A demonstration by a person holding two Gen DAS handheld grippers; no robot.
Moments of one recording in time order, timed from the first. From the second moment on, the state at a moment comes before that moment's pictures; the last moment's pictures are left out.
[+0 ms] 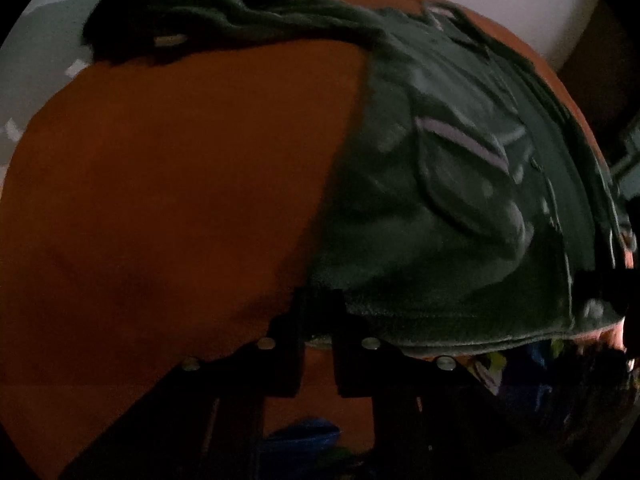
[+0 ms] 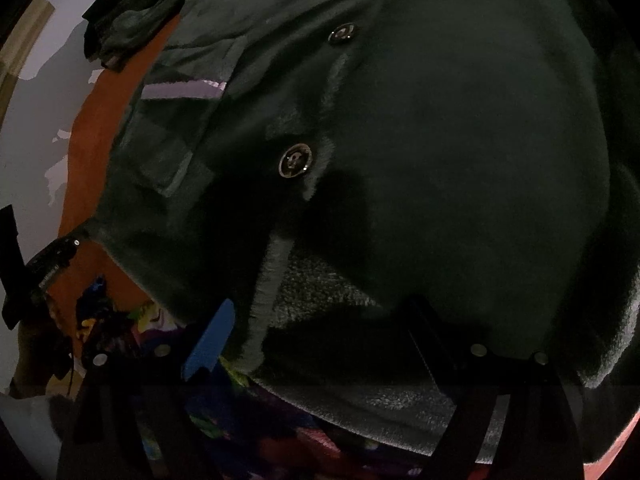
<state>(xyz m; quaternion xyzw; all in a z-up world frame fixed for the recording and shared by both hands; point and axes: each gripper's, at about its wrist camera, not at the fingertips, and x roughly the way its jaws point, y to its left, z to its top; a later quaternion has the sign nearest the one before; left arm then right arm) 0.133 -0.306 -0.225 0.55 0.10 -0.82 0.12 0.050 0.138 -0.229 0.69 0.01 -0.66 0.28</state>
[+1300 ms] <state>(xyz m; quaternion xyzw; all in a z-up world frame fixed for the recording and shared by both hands) 0.119 -0.305 -0.246 0.60 0.14 -0.79 0.07 0.064 0.121 -0.246 0.76 -0.12 -0.54 0.35</state>
